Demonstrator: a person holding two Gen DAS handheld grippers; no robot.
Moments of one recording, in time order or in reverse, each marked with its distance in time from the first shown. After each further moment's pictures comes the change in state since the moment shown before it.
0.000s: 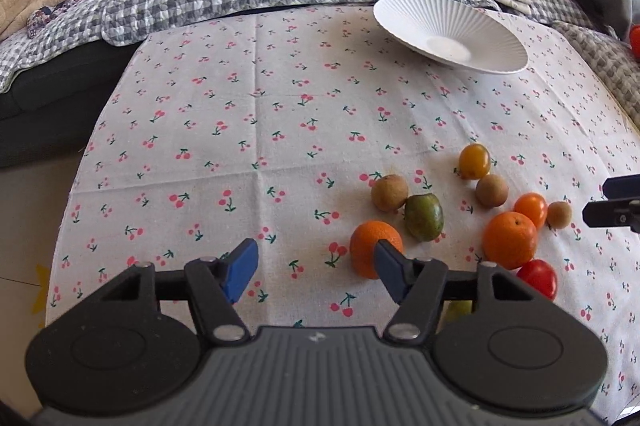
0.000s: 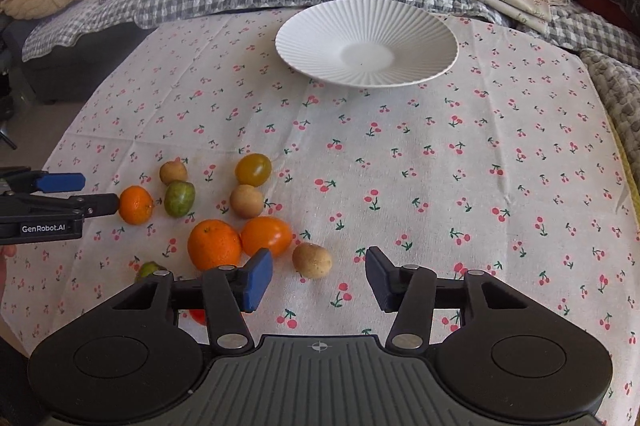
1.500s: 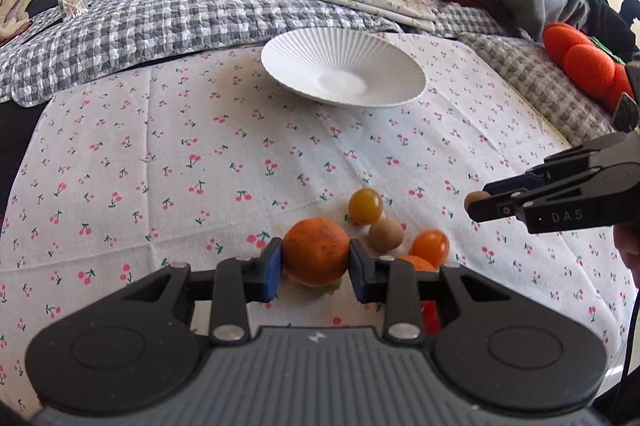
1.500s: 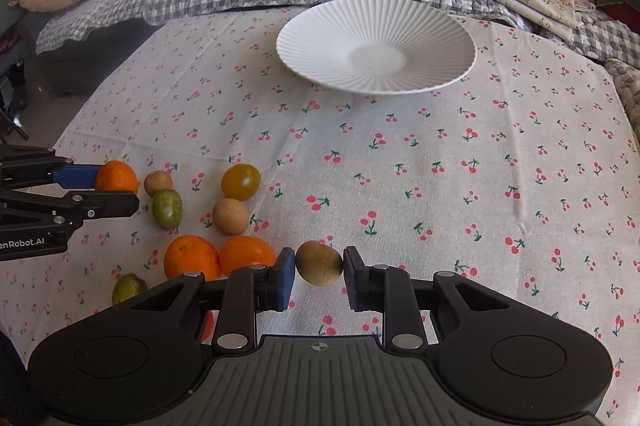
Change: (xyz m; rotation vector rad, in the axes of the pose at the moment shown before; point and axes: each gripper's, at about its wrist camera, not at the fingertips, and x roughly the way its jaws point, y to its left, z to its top) left arm -0.006 -0.031 0.032 0.118 -0.091 -0.234; right arm 0.017 -0.025 0.021 -0.002 -0.034 0.030
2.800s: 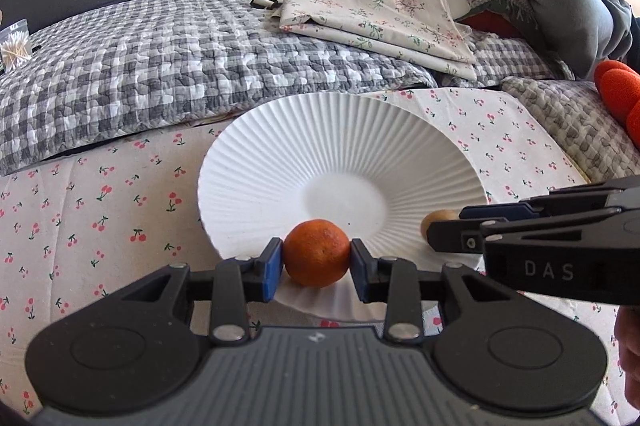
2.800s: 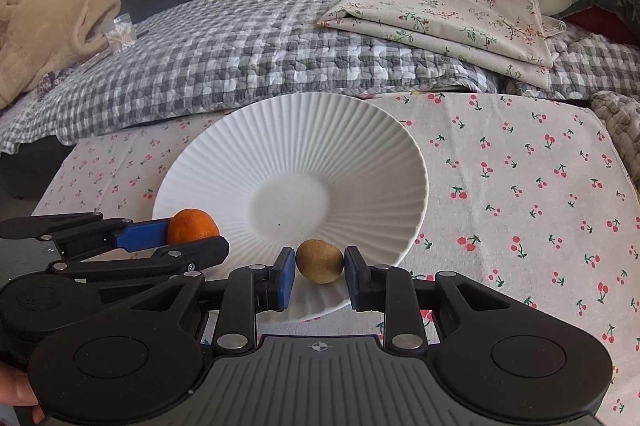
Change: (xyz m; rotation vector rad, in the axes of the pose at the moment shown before) left arm 0.147 -0.024 0.125 -0.002 -0.060 0.036; right arm 0.075 -0.064 0.111 0.174 -0.130 -0.065
